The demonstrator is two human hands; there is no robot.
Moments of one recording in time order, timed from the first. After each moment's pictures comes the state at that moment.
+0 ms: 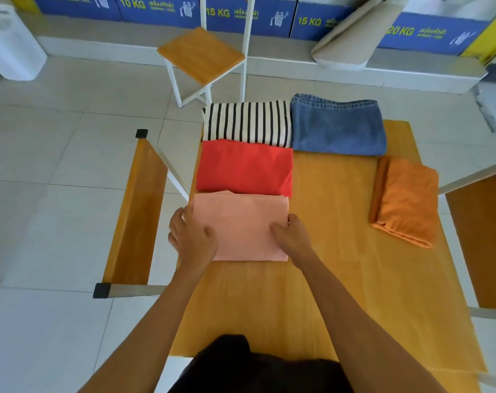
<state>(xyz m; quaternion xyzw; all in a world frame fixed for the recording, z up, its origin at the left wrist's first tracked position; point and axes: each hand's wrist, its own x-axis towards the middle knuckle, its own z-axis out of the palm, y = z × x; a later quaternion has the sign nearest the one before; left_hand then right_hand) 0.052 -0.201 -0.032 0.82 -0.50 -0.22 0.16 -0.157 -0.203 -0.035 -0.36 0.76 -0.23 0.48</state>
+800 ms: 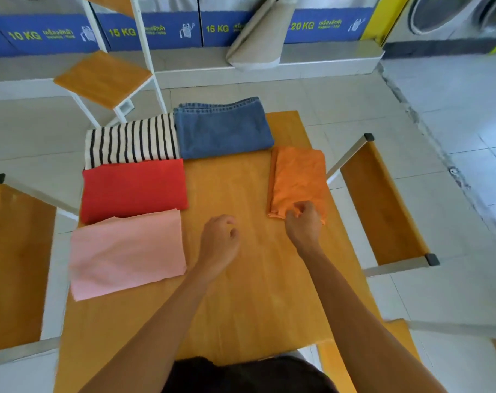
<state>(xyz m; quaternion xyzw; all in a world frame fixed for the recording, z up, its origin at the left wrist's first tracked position) -0.207 -0.188 -0.003 0.61 -0.68 -0.38 0.16 -0.399 -0.163 -0.010 -0.27 0.86 -0.34 0.28</state>
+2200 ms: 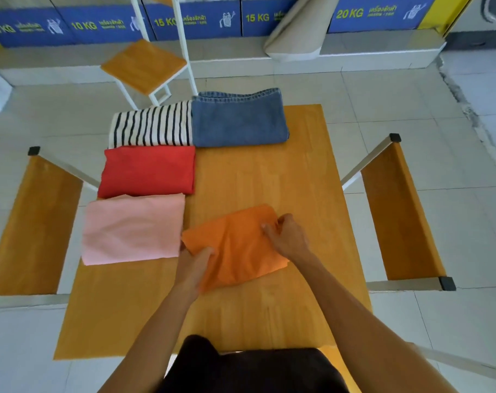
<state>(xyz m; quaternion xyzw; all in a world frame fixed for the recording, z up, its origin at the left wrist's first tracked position) -0.182 -0.123 -0.028 0.74 -0.25 -0.56 0.27 -0.410 -0.151 -0.053 -0.46 0.79 -0.12 0.39</state>
